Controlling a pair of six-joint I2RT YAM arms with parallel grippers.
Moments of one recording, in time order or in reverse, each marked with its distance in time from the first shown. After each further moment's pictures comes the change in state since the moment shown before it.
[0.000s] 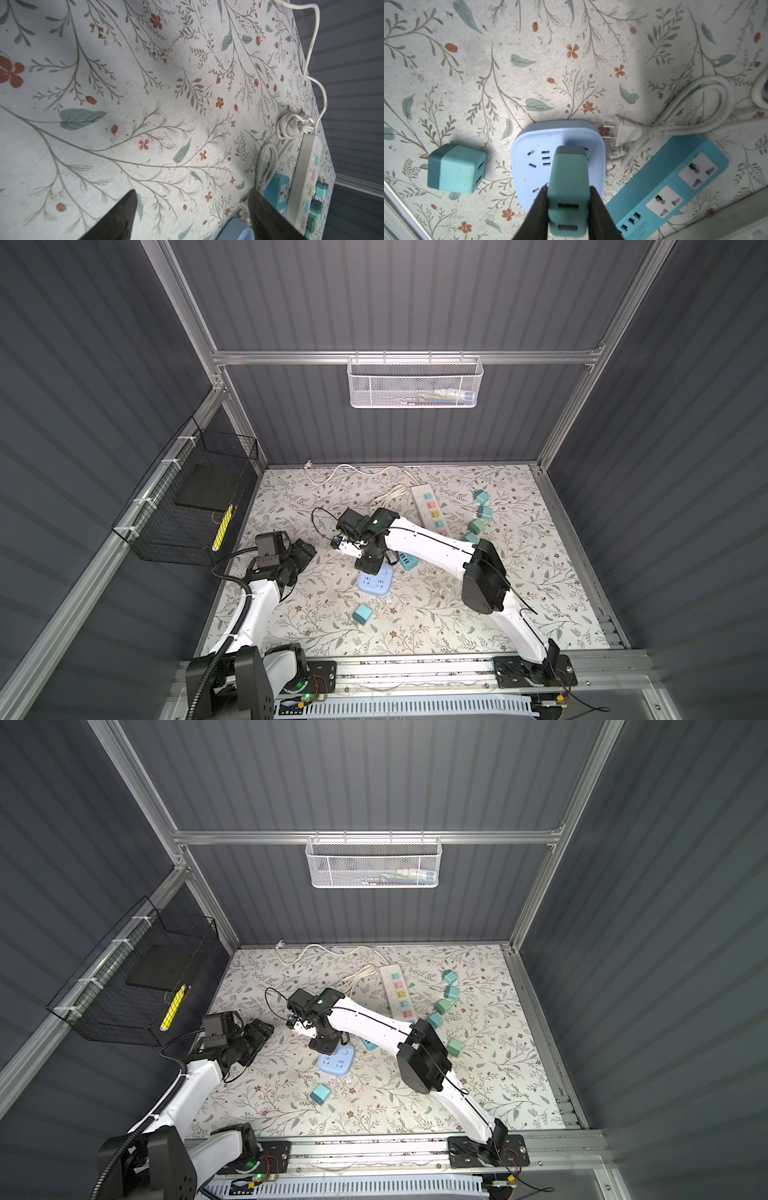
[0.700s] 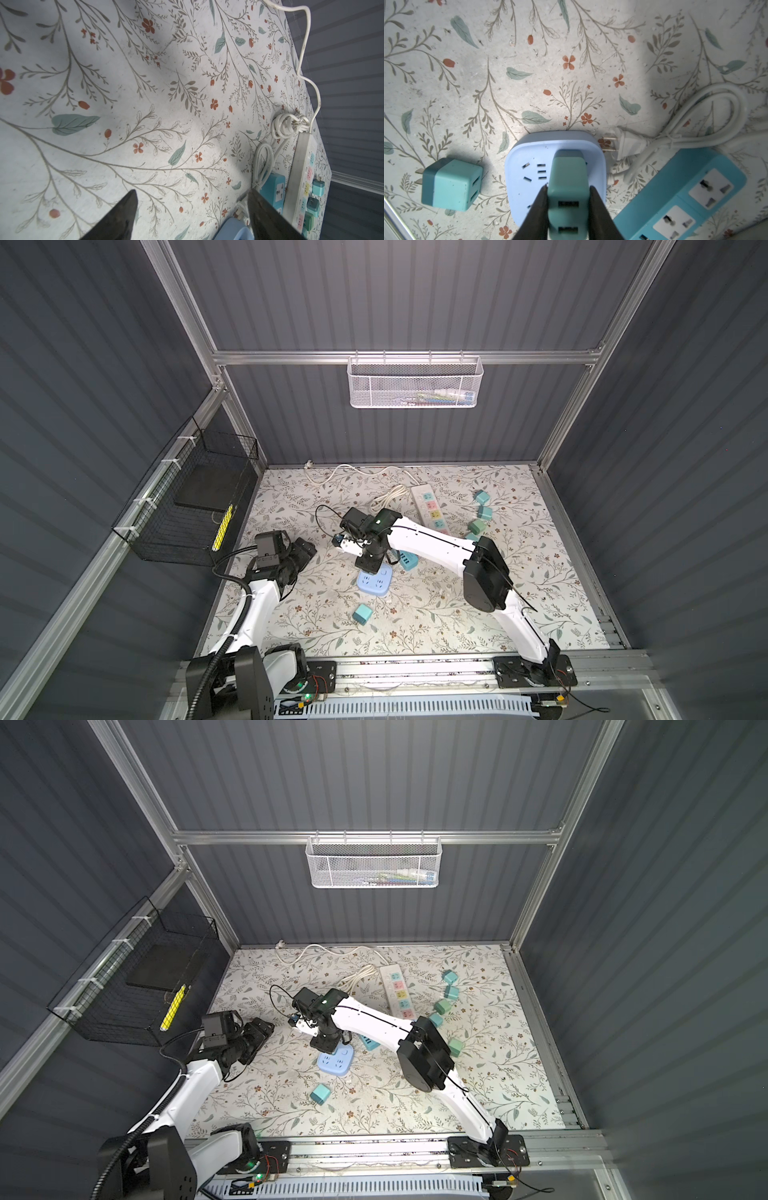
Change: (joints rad) left arm 0.000 0.000 0.000 0.021 0.010 0.007; right arm -0.020 -0.051 -0.155 0.164 -0.037 0.033
